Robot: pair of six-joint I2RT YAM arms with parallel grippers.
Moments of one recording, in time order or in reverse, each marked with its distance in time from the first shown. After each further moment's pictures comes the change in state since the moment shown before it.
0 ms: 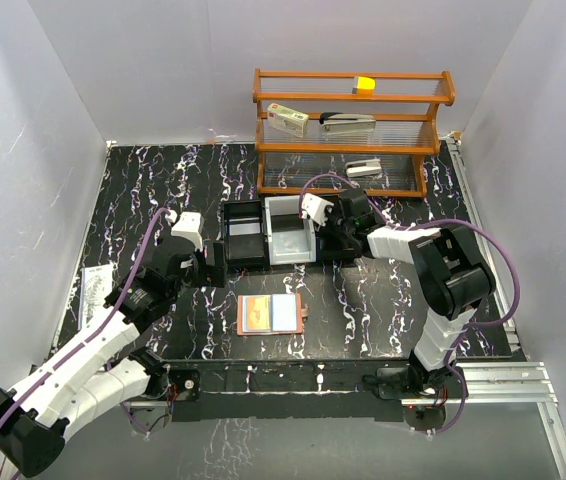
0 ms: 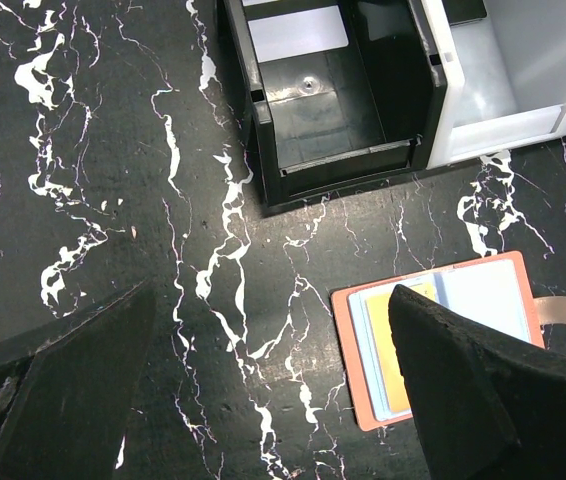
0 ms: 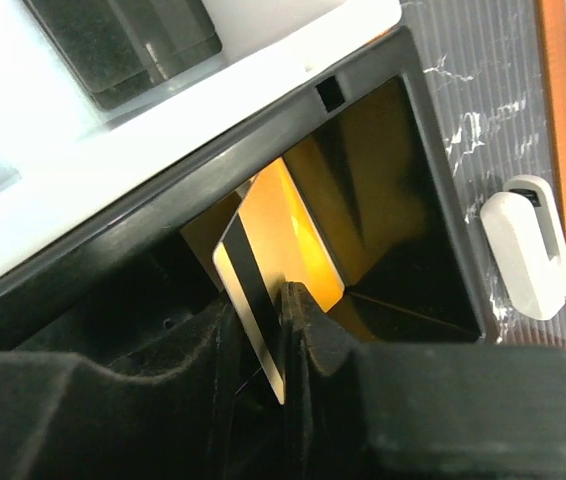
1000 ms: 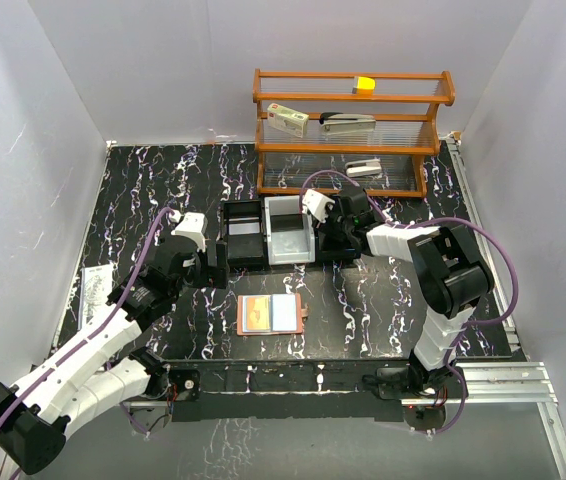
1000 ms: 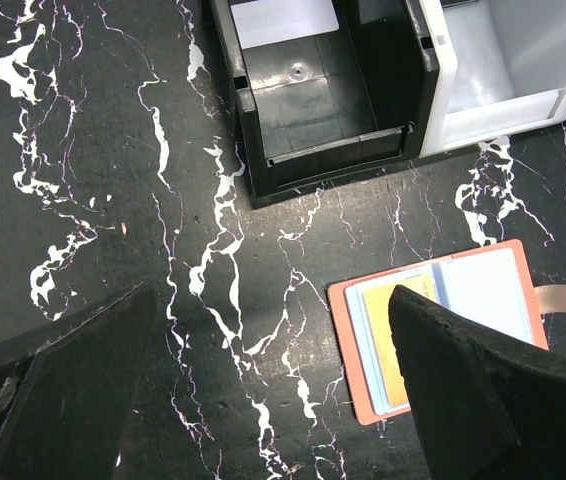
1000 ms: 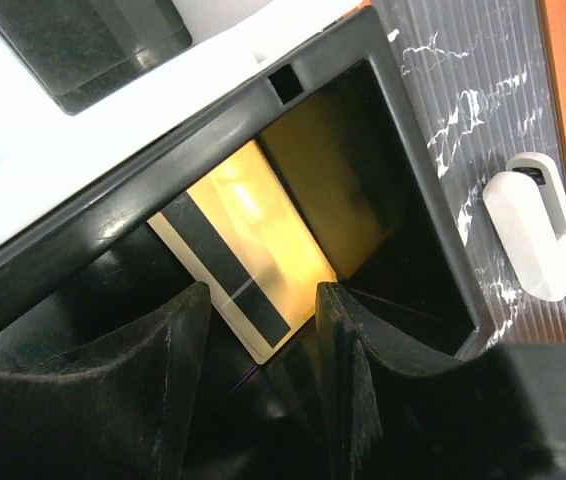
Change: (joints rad) left arm 0.000 0.021 0.000 0.001 0.027 0.007; right arm -0.002 0.015 0.022 -0.026 0.029 0.053
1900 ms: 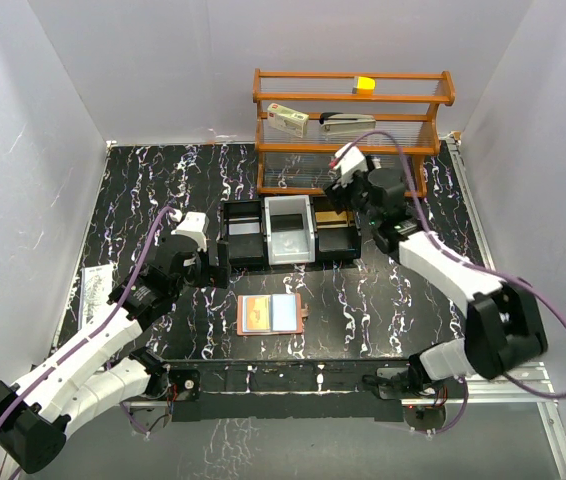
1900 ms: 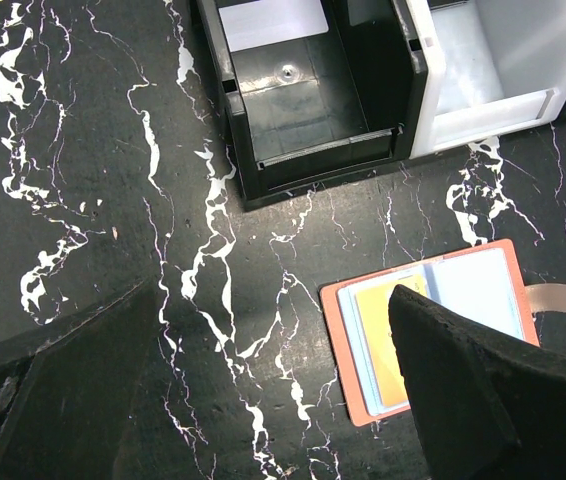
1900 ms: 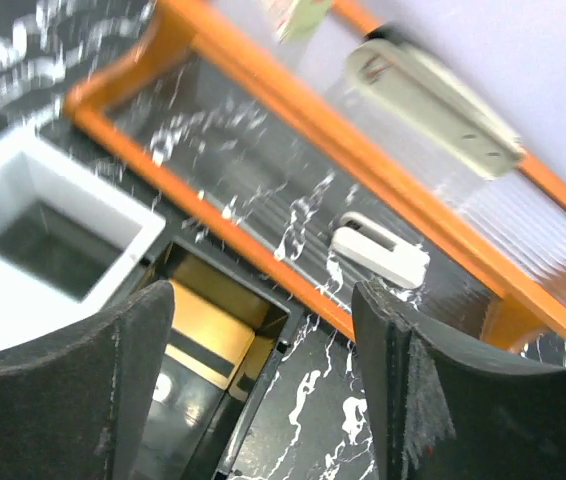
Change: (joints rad) left arm 0.000 0.008 0.000 0.014 0.017 0.000; right arm -0.005 -0.365 -0.009 0.019 0.028 0.344
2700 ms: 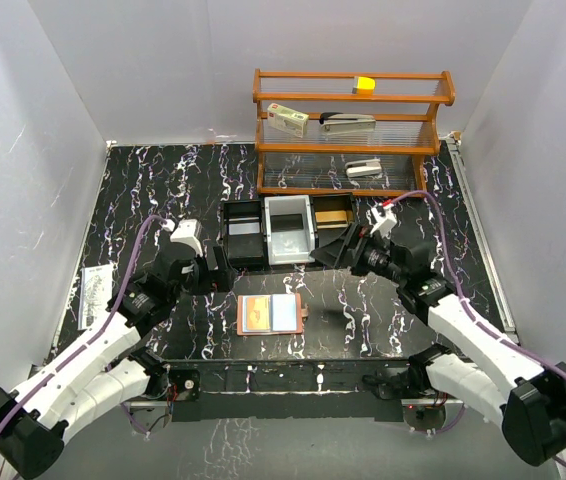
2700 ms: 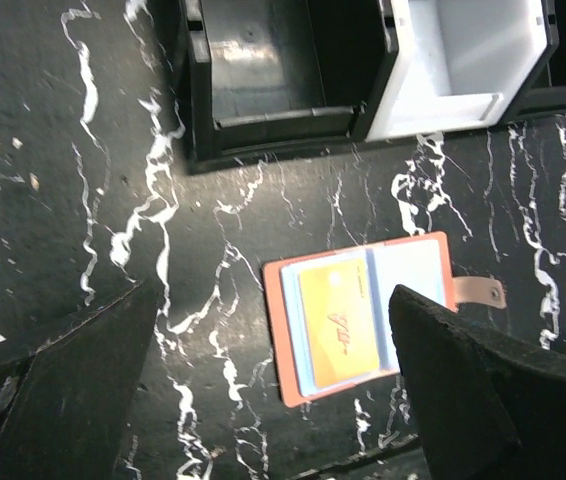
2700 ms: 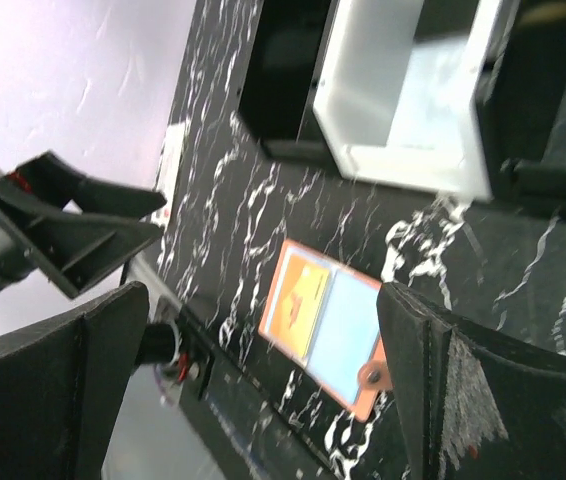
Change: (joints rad) left arm 0.000 -0.044 -0.053 0.008 0.058 -0.192; right arm 0.023 -0.541 -0.419 -0.142 -0.347 1.265
